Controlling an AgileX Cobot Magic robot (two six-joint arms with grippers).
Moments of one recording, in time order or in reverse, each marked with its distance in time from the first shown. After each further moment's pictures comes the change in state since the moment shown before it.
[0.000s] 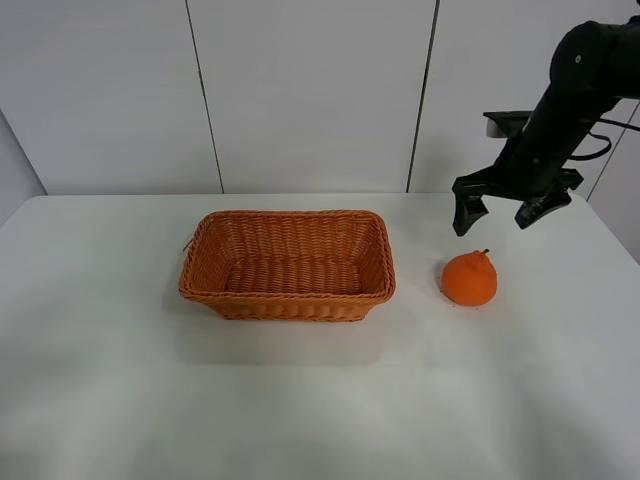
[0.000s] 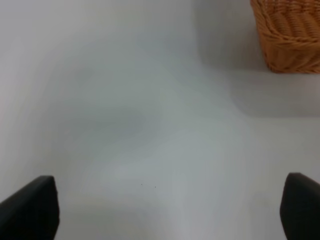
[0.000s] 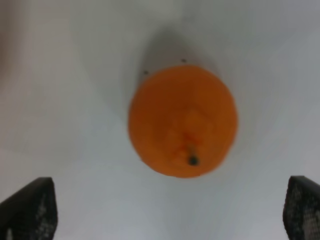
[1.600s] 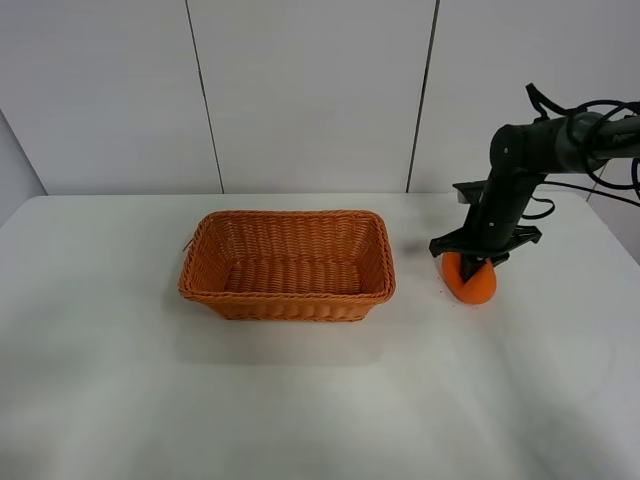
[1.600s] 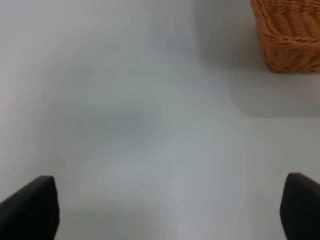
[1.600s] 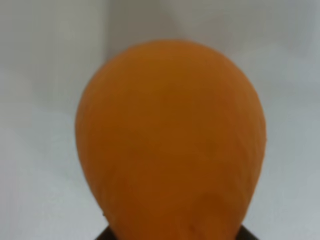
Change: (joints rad) left arm 0.000 0.000 0.000 0.000 0.000 0.000; right arm 0.014 0.276 -0.002 -0.075 -0.146 0.068
